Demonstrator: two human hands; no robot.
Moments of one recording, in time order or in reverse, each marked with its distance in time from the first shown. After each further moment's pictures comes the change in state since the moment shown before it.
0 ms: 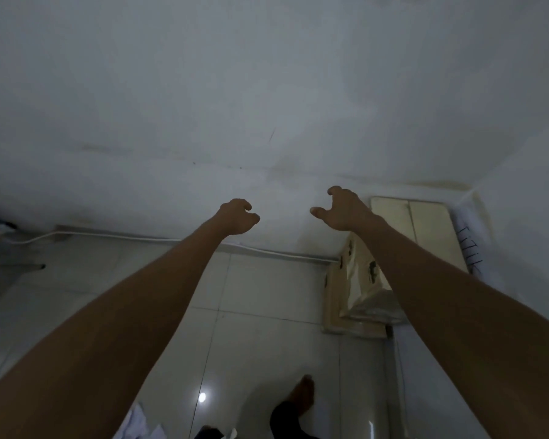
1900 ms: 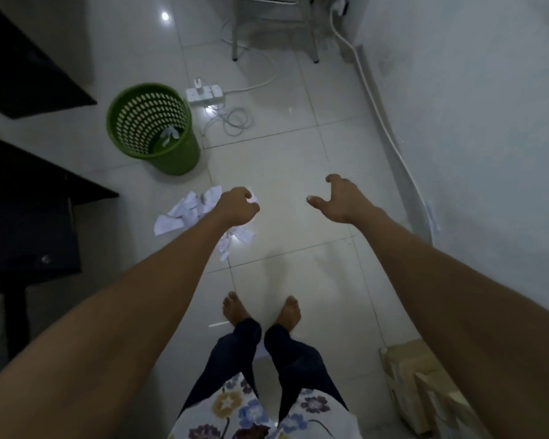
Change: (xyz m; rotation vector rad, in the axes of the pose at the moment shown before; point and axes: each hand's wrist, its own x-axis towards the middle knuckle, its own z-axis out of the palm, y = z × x) left_hand -0.314 -0.466 0.114 -0.690 0.422 -0.898; right_hand -0.166 -0.319 0.409 -0.567 -0.678 -0.826
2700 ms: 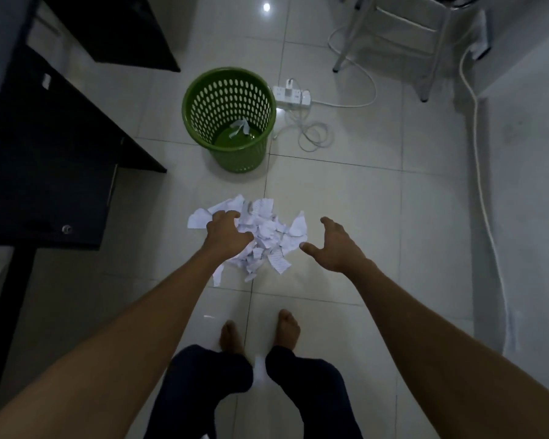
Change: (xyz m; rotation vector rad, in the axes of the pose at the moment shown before) left_hand 0.110 -0.183 -0.019 -0.318 0.202 -0.291; right_hand 0.168 -0.096 0.143 -0.116 -0.209 -0.246
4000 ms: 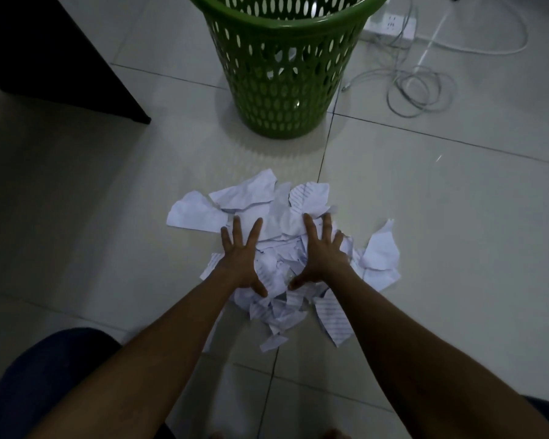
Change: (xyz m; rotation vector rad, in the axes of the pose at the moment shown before) left_hand 0.378 -0.271 0.236 0.424 -0.057 0.145; right_hand 0.397 0.083 0.332 -0.321 -0.042 -0.130
